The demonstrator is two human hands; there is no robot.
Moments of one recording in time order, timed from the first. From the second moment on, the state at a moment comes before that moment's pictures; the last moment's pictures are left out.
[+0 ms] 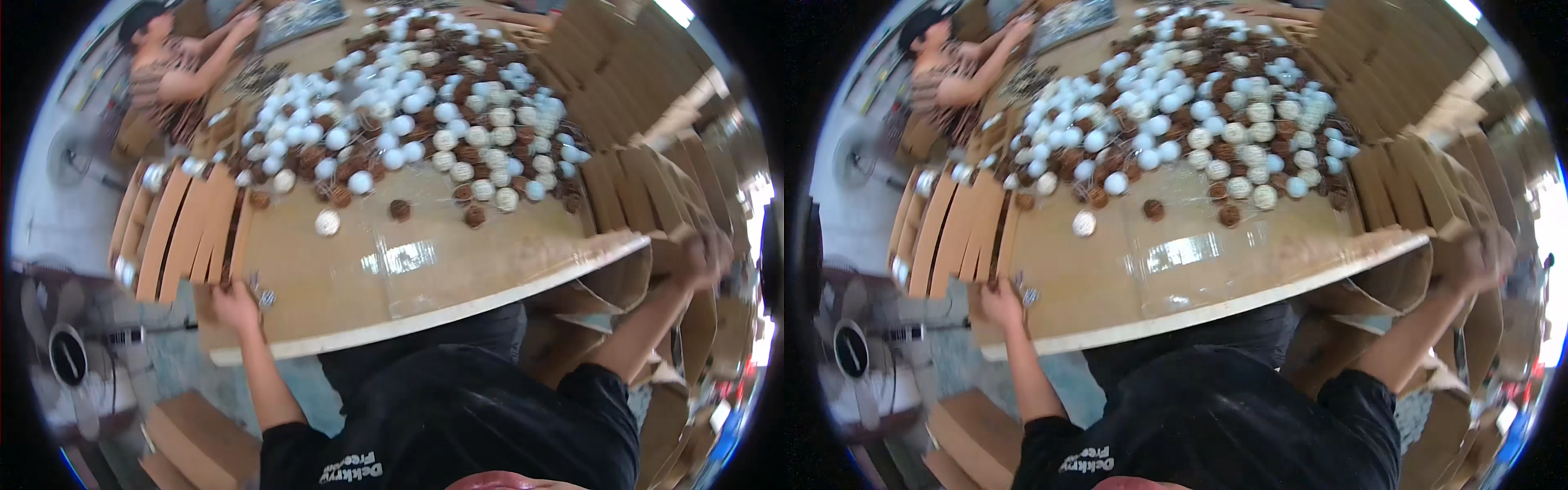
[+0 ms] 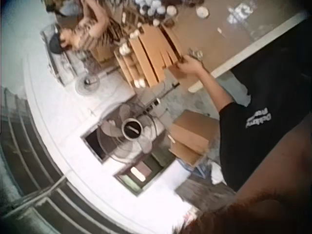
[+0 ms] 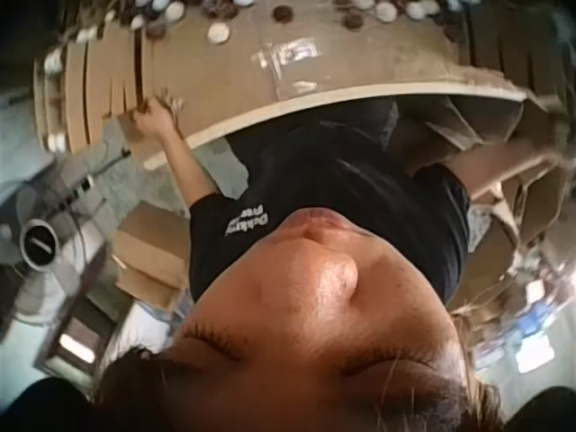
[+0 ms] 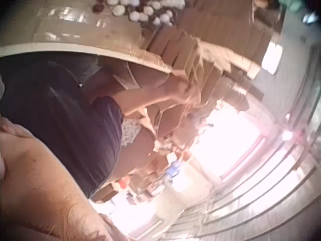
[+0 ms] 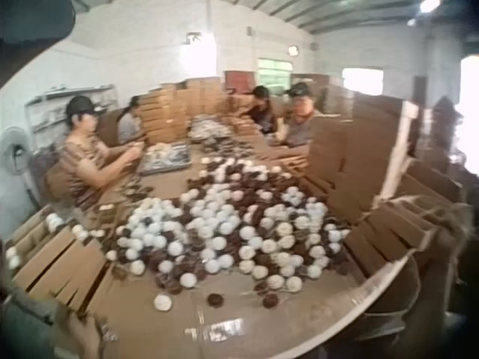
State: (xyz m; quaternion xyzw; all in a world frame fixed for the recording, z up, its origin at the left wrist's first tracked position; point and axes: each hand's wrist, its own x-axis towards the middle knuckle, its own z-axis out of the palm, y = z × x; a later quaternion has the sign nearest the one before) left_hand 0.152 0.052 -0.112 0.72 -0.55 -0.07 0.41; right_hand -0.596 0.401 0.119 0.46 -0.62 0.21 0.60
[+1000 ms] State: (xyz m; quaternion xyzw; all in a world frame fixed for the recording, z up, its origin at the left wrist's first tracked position) left_hand -0.041 0.188 -0.001 0.33 -0.88 -0.26 0.23; right_hand -0.232 0.267 -0.018 0.80 -0.56 0.20 -0.13
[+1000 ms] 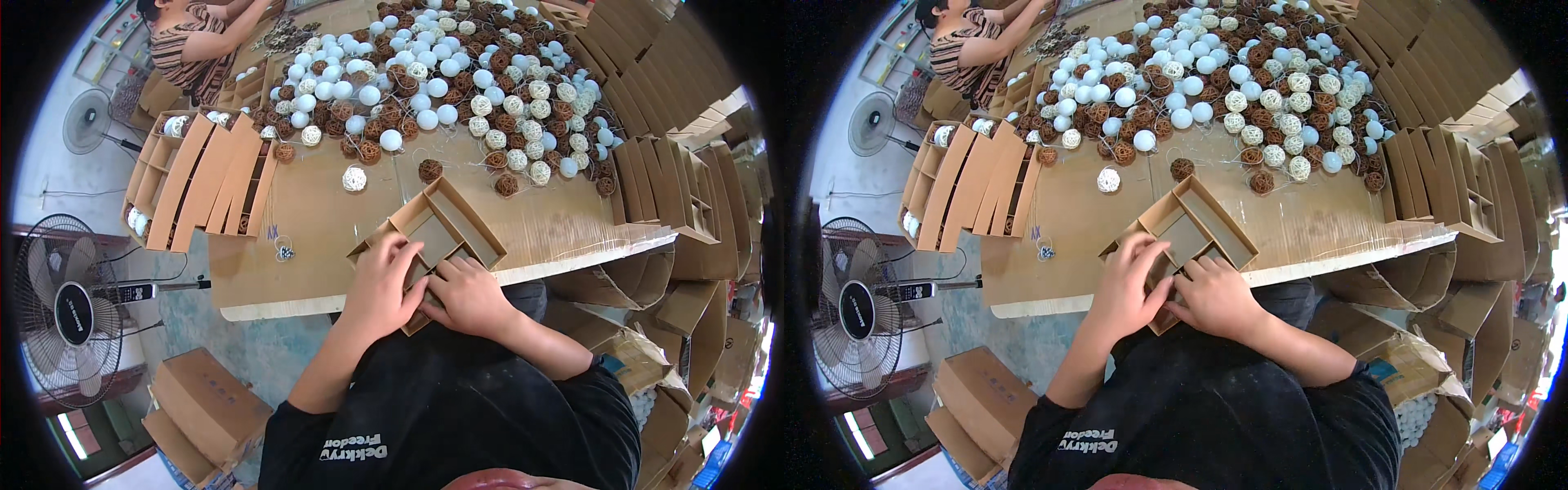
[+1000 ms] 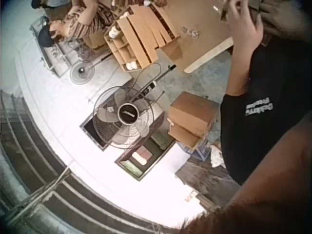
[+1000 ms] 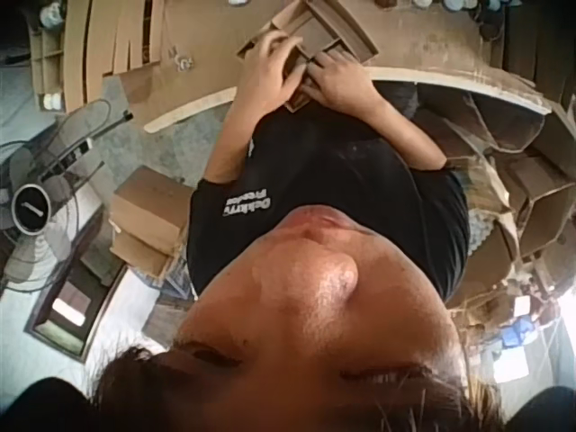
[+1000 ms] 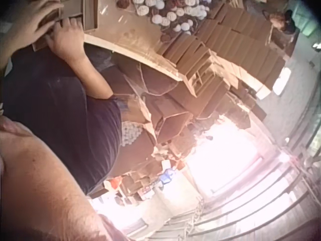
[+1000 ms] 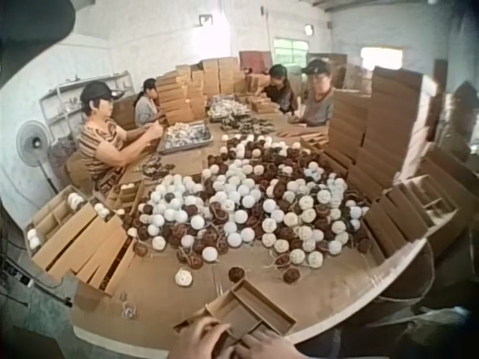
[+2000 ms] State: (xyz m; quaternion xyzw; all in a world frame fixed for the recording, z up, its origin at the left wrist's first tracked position) left_hand -0.007 0.132 0.035 0.32 -0.85 -0.25 0.34; right_hand -0.246 0.266 -0.030 0.81 -0.51 0.27 -0.11
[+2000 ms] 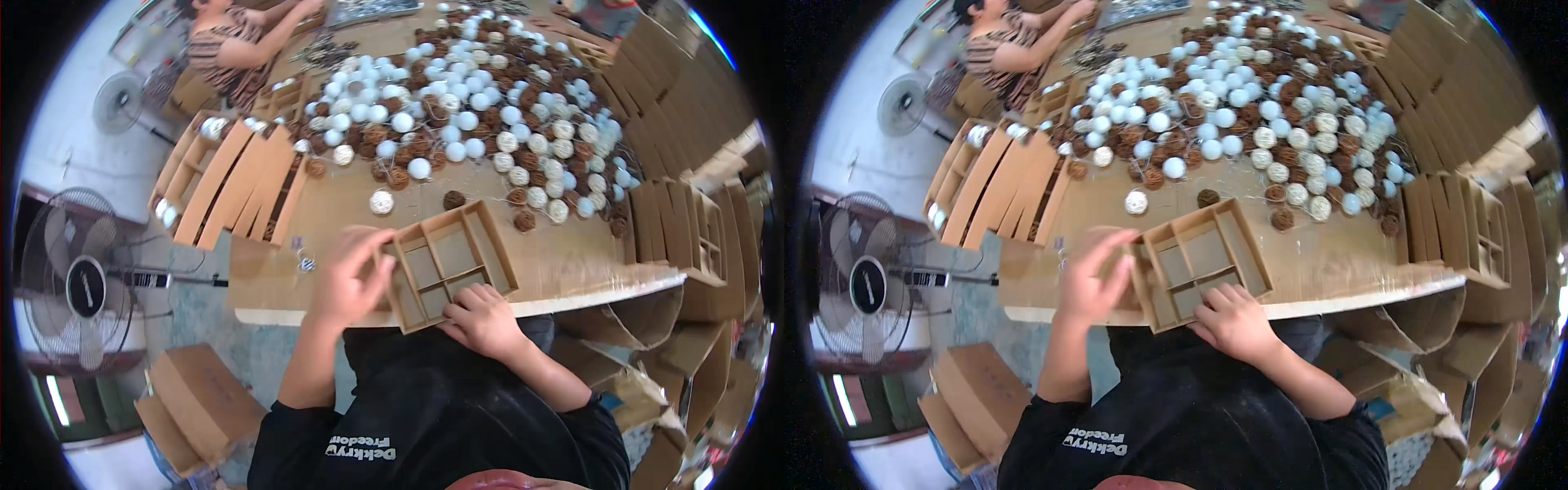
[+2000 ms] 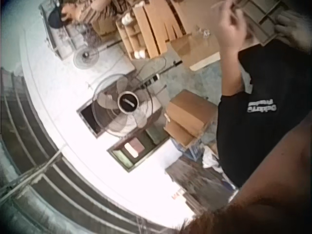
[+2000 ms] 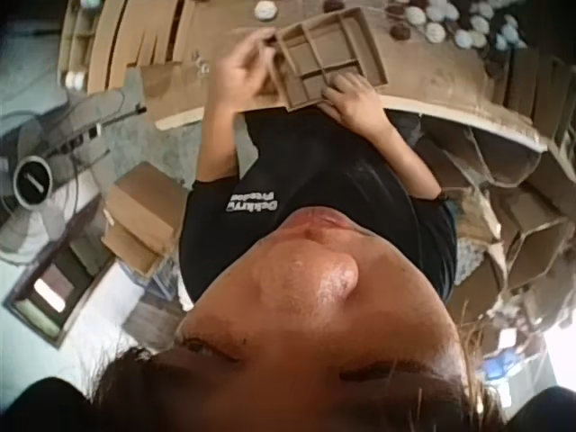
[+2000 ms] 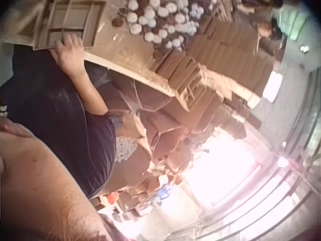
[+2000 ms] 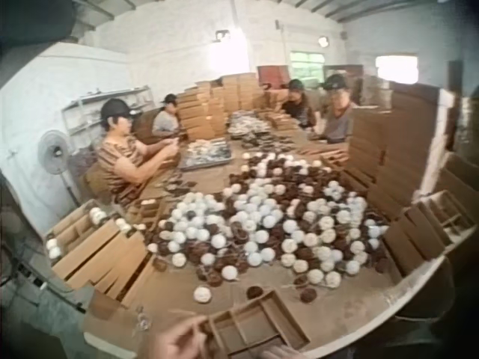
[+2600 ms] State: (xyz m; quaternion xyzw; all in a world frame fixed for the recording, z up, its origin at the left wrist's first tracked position) left_hand 0.202 0.054 0.040 0.39 -0.30 -0.54 0.68; right_hand -0.264 0.253 -0.030 0.76 -0.43 0.48 -0.04
